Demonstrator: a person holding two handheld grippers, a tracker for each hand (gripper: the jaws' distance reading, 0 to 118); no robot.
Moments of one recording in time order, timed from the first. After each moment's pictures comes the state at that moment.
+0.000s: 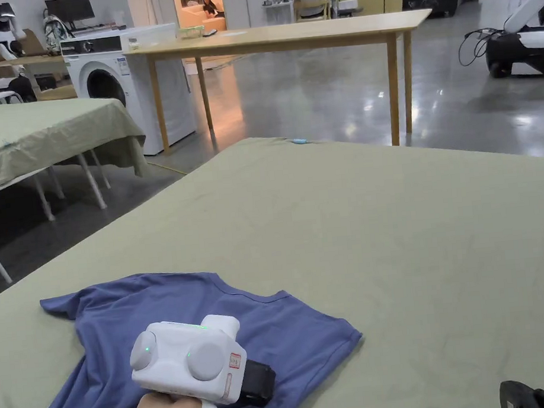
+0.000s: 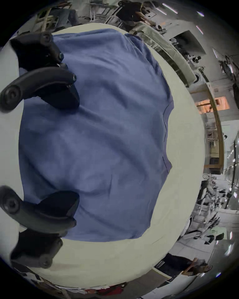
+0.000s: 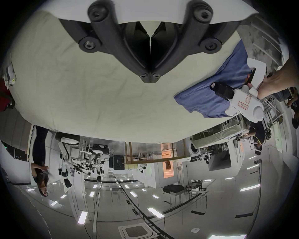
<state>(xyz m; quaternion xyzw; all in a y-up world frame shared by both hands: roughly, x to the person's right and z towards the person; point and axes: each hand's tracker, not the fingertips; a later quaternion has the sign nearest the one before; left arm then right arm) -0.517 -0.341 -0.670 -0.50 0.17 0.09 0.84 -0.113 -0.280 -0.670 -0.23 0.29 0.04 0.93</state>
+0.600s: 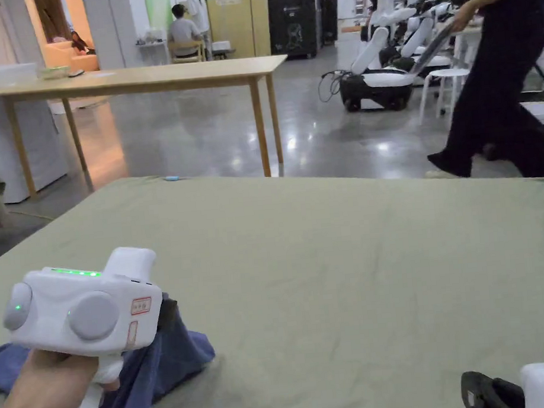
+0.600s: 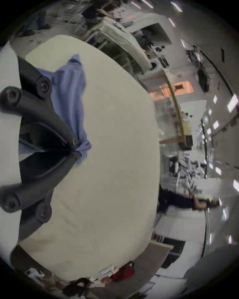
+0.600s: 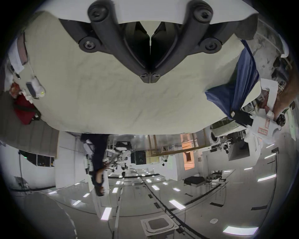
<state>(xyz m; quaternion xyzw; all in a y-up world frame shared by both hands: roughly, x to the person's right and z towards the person) -0.380 -0.174 -0.678 -0.35 0.06 -0.01 0.94 0.030 -0.237 -0.615 -0.20 0.17 0.00 0.96</state>
